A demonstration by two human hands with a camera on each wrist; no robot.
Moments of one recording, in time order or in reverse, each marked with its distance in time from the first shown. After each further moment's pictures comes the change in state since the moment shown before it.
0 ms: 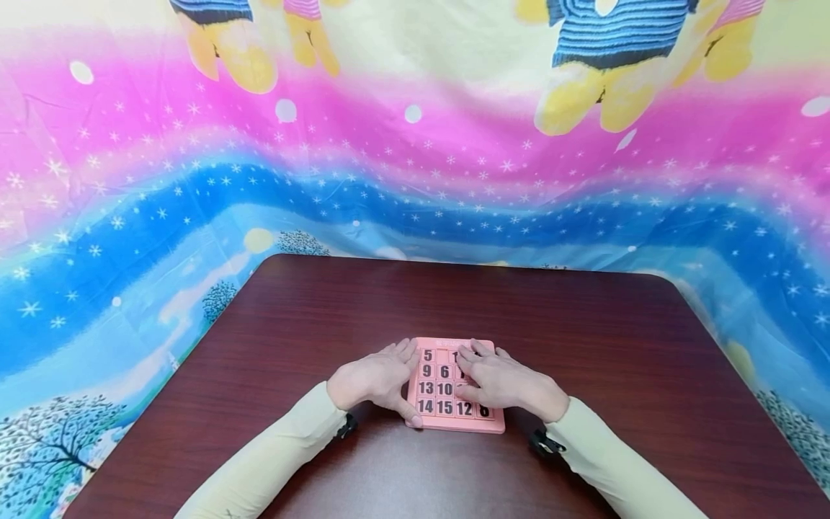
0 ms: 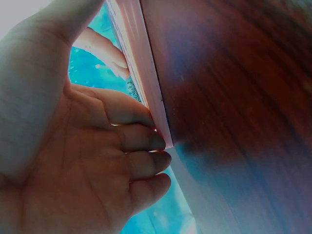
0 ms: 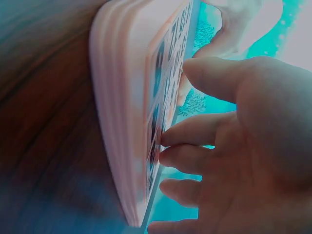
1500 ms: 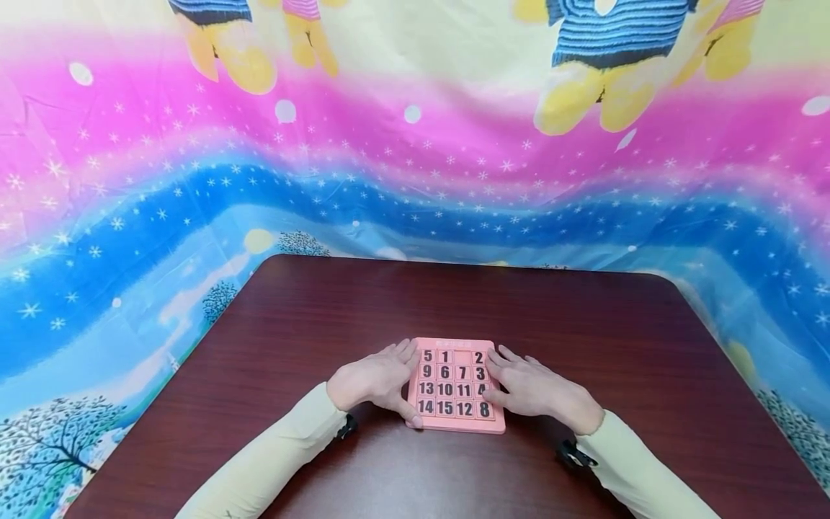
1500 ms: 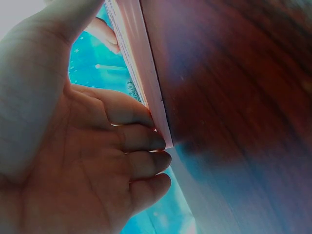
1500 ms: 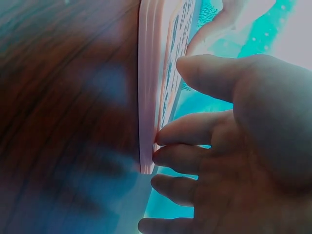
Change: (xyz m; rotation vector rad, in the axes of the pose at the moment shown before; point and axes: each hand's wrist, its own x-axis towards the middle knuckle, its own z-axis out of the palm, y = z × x) left_hand -0.002 0.000 -0.002 -0.028 -0.027 -0.003; right_hand -0.033 0.022 -0.002 0.010 -0.001 0.114
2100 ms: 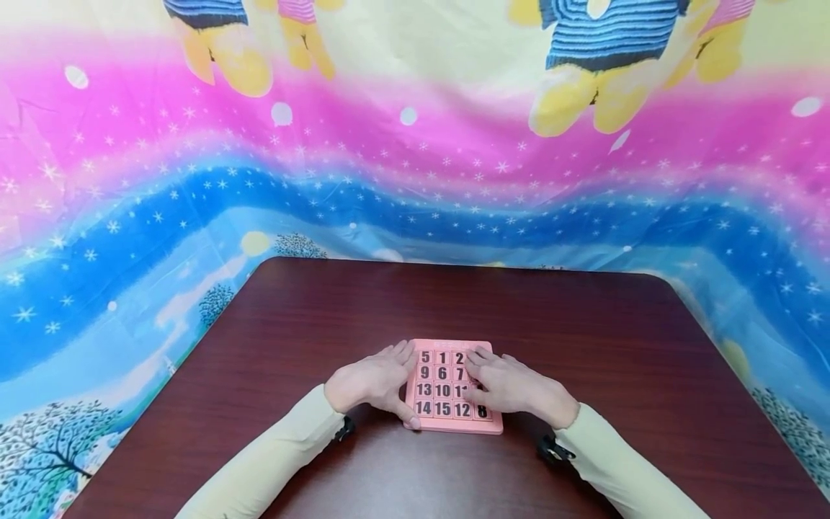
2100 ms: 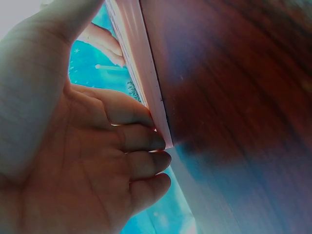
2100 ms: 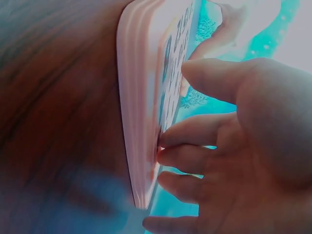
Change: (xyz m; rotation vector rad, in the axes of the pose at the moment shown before) left_hand 0.001 0.000 0.001 -0.002 0.010 0.013; right_hand 0.018 -0.017 0.003 0.008 -0.017 -0.042
